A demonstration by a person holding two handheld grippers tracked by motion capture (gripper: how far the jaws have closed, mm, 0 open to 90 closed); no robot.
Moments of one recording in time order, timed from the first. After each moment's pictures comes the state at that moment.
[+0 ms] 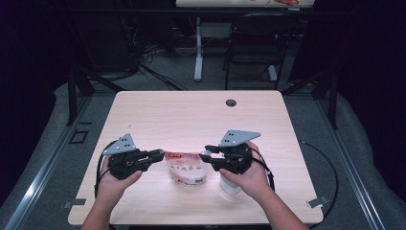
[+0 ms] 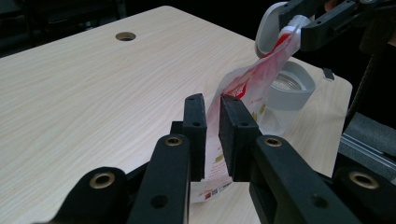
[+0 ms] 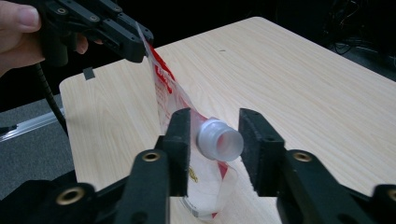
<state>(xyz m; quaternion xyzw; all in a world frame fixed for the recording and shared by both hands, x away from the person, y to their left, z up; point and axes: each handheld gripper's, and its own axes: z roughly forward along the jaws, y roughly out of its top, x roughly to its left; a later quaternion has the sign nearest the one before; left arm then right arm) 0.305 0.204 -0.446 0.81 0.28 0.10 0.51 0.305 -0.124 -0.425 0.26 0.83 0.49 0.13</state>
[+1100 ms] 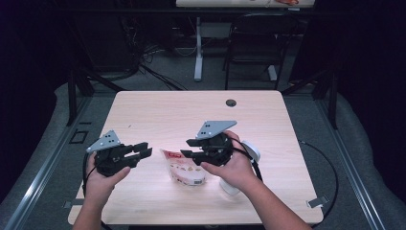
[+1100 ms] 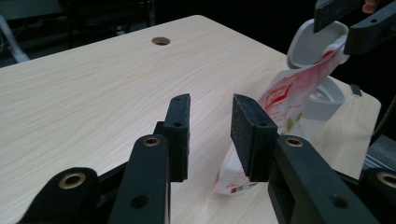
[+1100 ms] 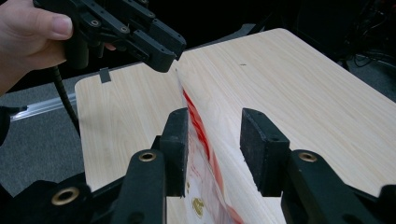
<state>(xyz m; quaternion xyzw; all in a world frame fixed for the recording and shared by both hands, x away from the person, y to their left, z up) 0.308 0.237 -0.442 0.78 0.33 0.13 0.52 0.315 -0.074 -0.395 0.20 0.85 0.47 0.12</state>
